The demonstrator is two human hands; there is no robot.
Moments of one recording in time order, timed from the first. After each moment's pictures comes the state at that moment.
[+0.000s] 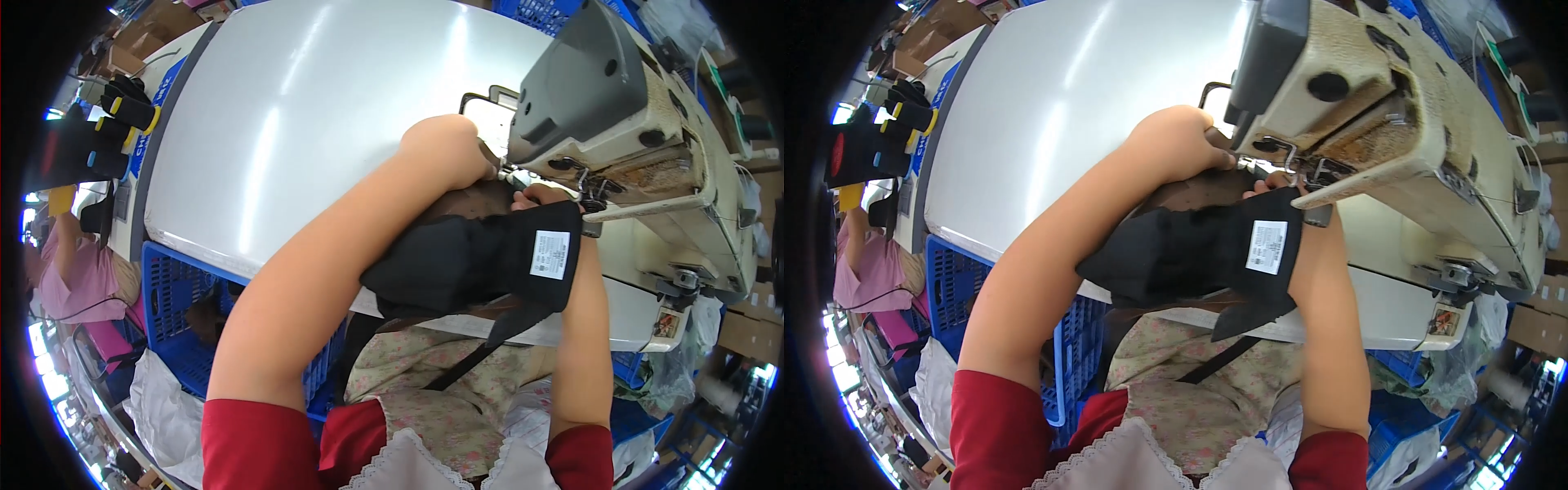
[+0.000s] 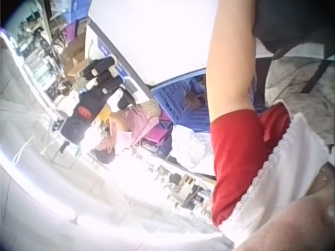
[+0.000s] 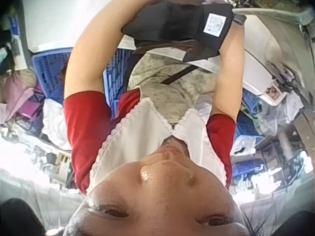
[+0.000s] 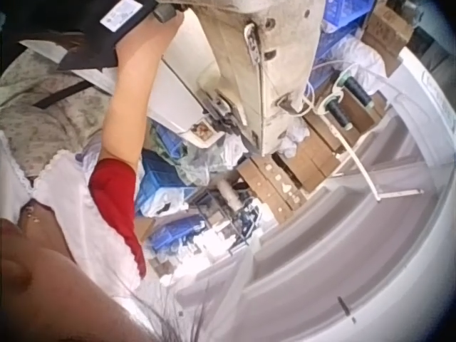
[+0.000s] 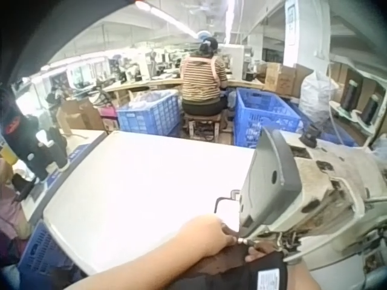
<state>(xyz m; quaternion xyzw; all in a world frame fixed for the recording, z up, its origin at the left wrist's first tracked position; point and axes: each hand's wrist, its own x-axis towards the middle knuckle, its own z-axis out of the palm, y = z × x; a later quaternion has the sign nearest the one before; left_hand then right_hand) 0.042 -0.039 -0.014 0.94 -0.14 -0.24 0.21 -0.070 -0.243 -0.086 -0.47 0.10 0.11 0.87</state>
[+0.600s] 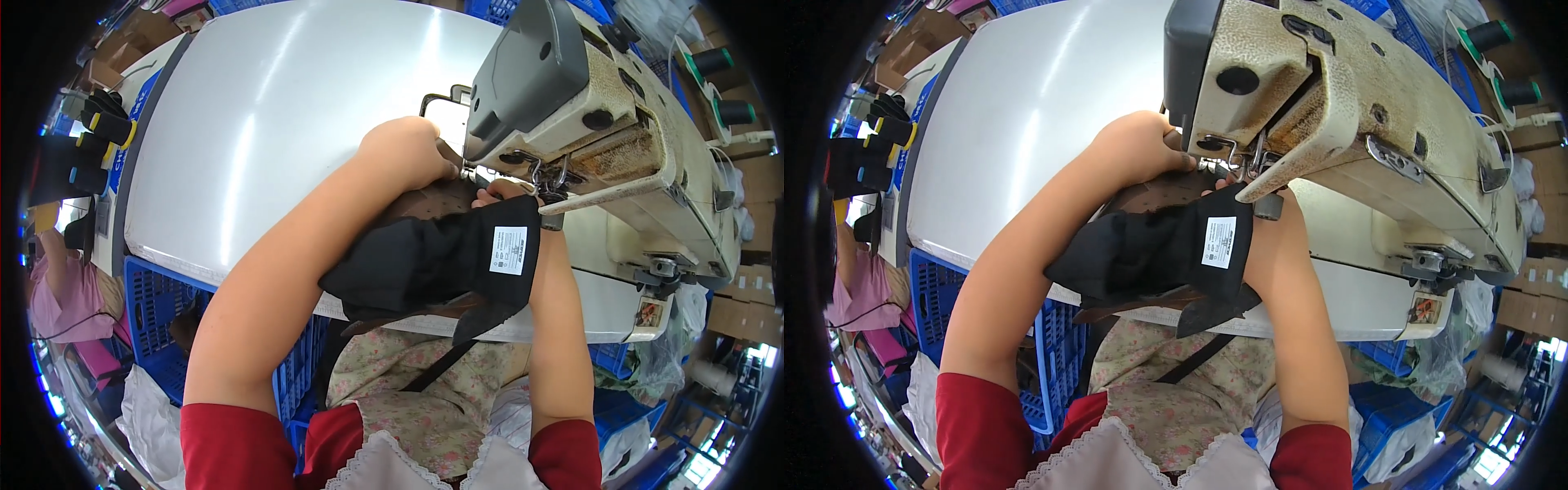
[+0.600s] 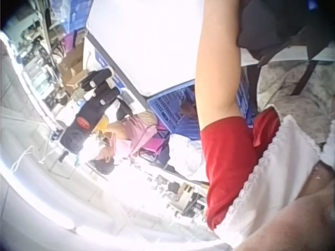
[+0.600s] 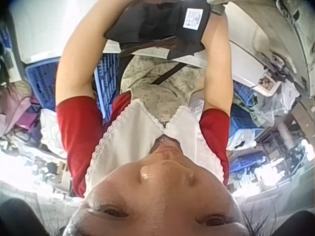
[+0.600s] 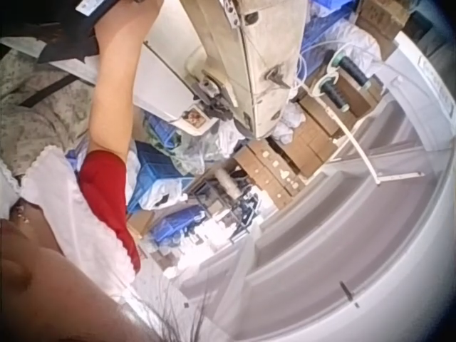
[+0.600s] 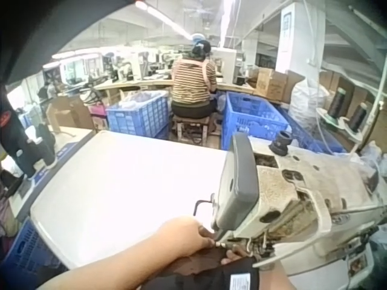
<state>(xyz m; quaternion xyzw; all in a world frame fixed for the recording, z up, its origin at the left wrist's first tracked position) 0.043 -0.035 -0.024 0.93 -0.18 -0.21 0.24 -0.066 -0.206 -0.013 -0.86 0.11 0.09 0.50</state>
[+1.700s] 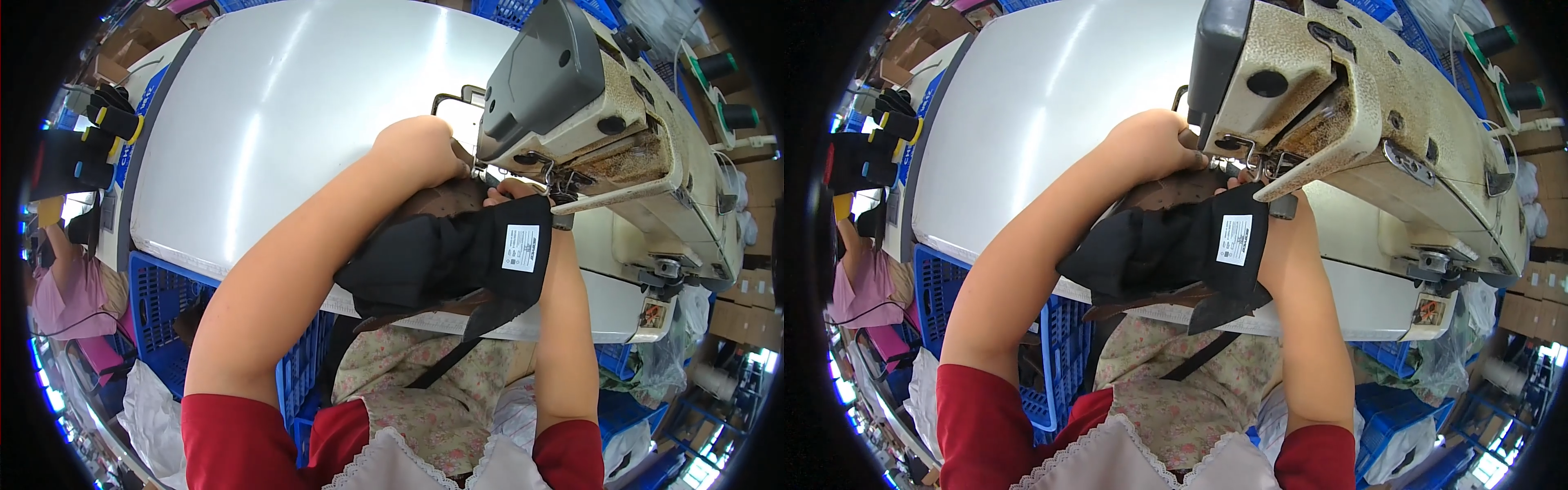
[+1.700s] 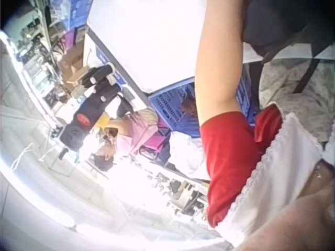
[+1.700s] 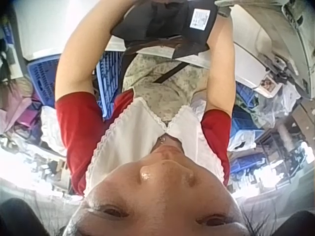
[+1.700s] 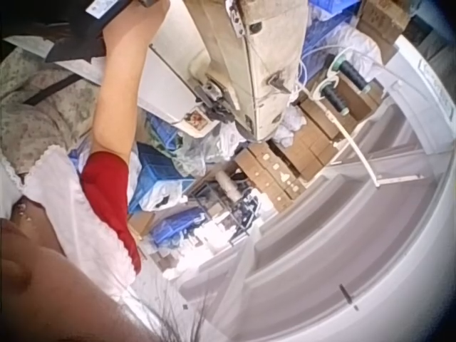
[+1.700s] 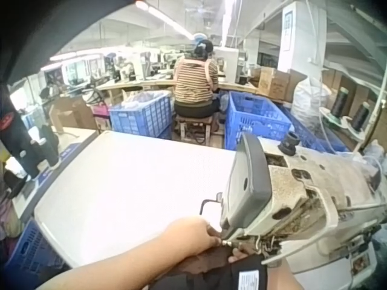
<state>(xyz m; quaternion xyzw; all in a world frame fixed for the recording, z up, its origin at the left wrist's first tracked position) 0.045 -0.039 -0.017 0.93 -0.16 -0.26 0.20 -0.069 -0.213 -0.024 -0.79 0.10 0.11 0.60</state>
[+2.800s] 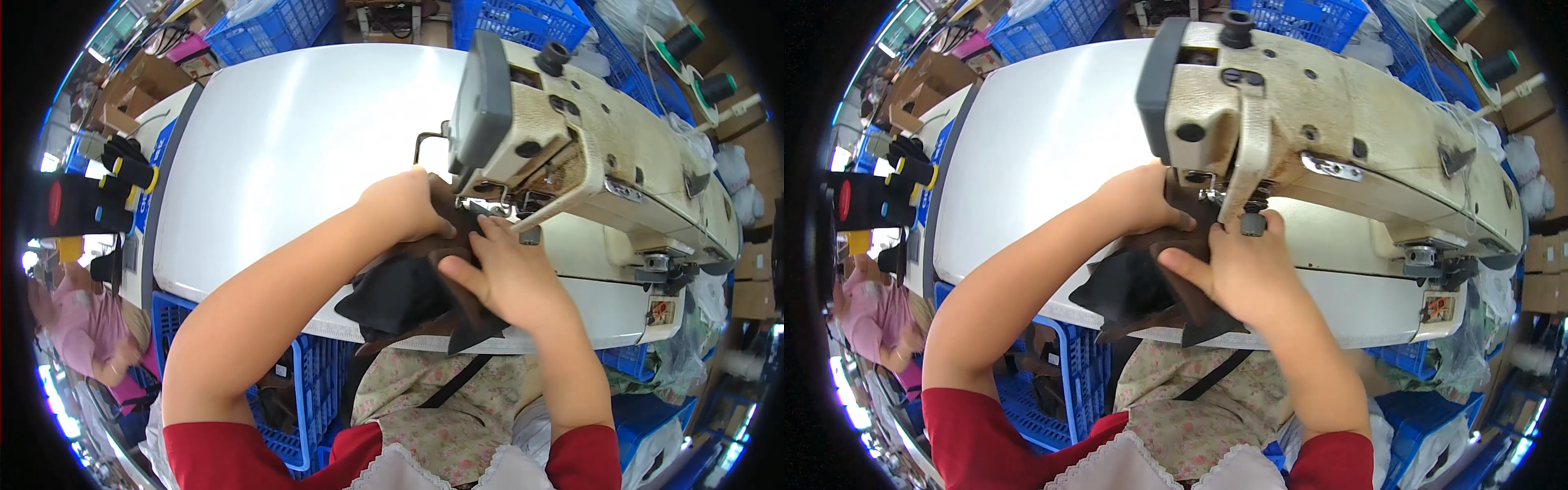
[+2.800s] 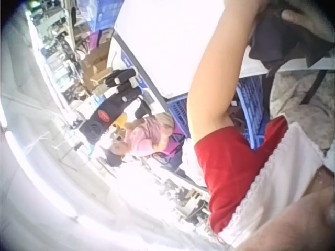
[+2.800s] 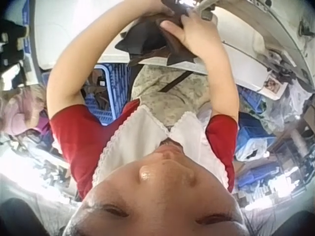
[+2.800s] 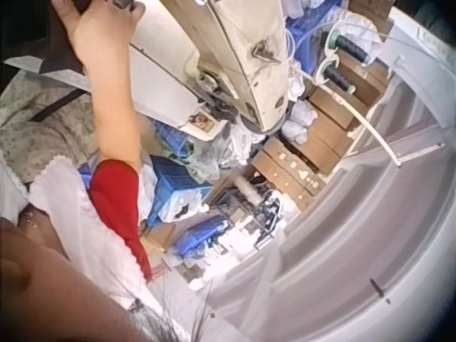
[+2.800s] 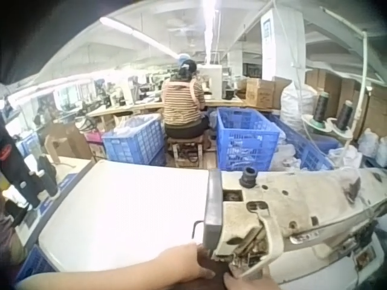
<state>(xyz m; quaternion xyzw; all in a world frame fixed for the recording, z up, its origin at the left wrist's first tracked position) 0.026 -0.035 0.011 0.91 -0.20 -0.31 0.19 -0.082 -0.194 0.032 -0.97 -0.08 0.21 0.14</state>
